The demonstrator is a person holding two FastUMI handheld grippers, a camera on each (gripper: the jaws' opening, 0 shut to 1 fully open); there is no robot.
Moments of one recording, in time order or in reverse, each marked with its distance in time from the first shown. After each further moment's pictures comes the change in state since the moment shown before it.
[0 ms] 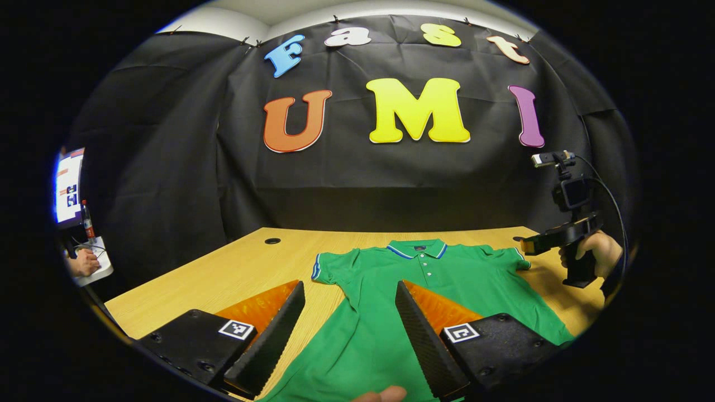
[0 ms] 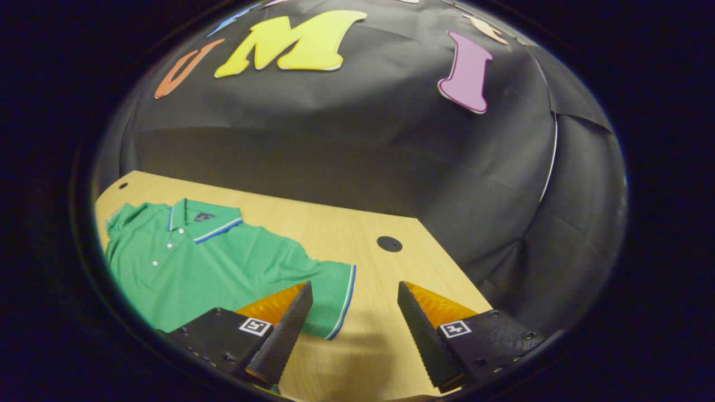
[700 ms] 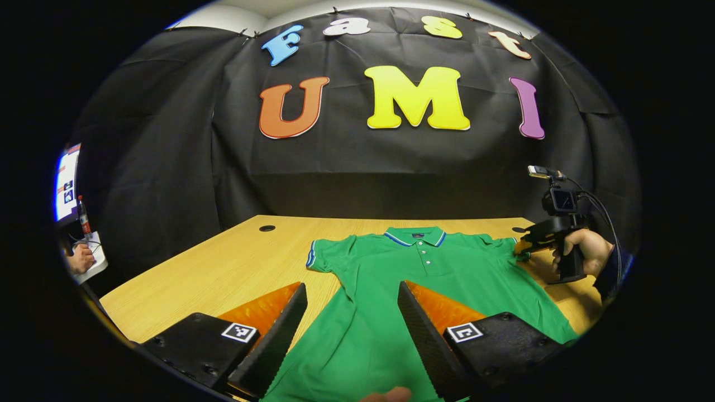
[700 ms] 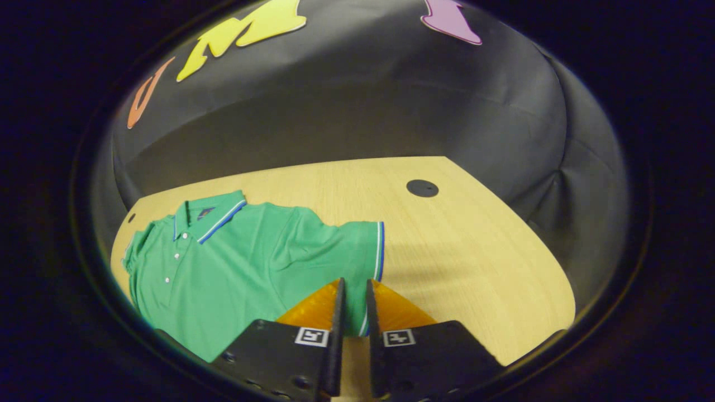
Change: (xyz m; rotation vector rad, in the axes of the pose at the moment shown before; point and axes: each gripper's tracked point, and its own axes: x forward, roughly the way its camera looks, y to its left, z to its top) left arm 0.006 -0.004 -0.018 -0.015 0.054 -0.009; right arm 0.021 0.045 -0.036 0.220 0.229 0.171
